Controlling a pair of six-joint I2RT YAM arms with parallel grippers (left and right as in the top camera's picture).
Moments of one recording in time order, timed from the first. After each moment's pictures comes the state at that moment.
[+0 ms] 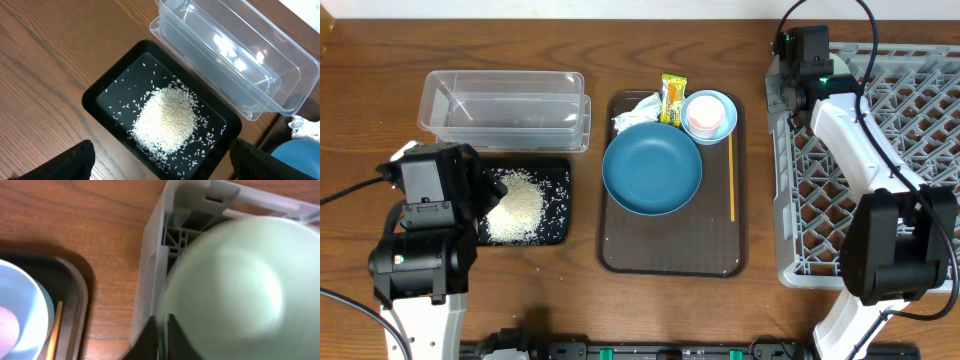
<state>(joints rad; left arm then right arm) 0.08 0.98 1.13 -1.07 -0.29 -0.61 0.12 1.94 1.52 -0.53 0.20 -0.07</state>
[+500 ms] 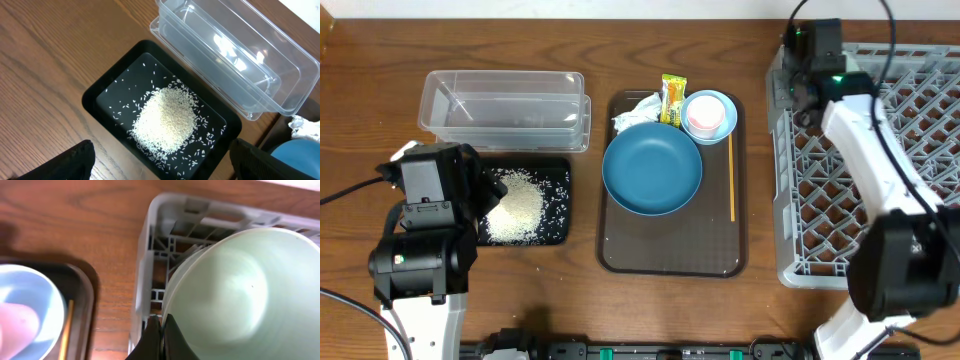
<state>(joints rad) 0.08 0.98 1.13 -1.07 -0.29 -0.61 0.10 1.83 1.54 -0.60 0.17 -0.03</state>
